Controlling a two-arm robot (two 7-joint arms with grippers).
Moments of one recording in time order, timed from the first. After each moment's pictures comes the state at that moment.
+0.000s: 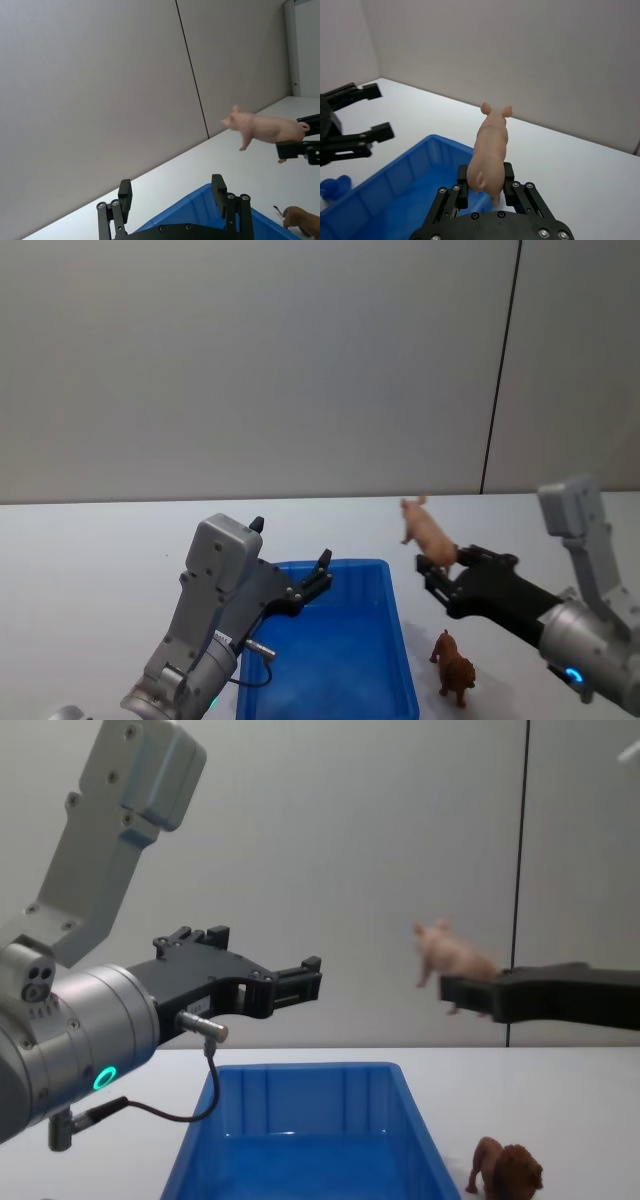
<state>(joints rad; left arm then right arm) -0.24 0.38 0.45 -1.63 -0.20 0.01 -0.01 0.24 0.25 -0.25 -1.59 0.26 0.27 0.41</state>
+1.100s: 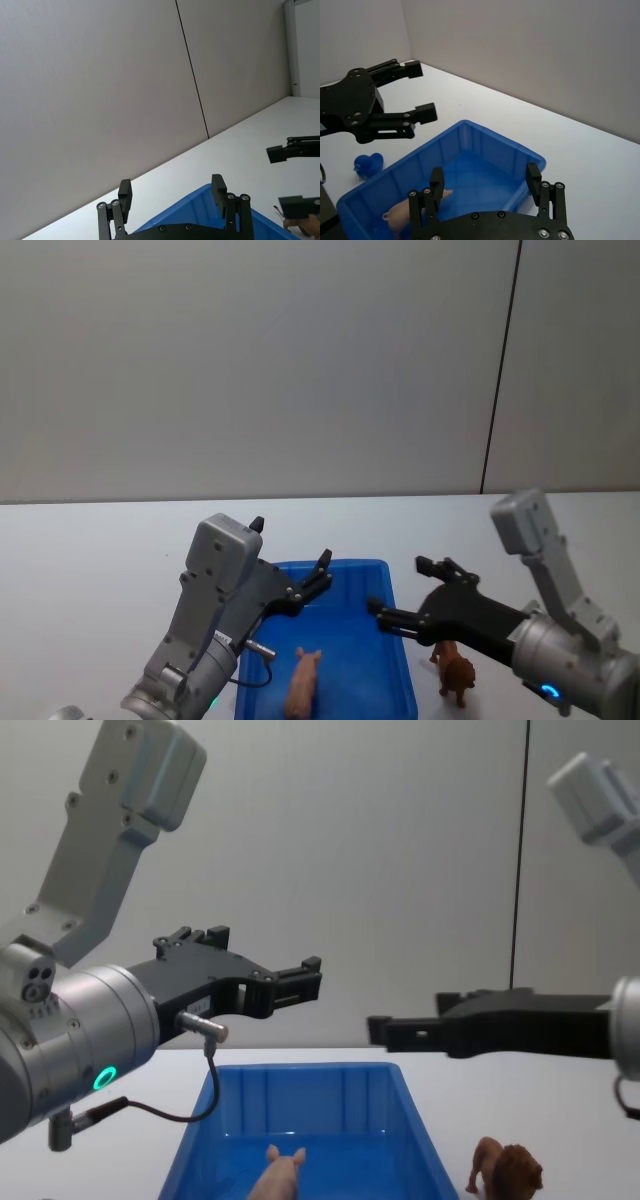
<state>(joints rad) -0.24 0.38 0.45 -1.63 -0.20 0.01 -0.01 0.27 0.24 -0.30 -1.56 0.22 0.30 0.51</state>
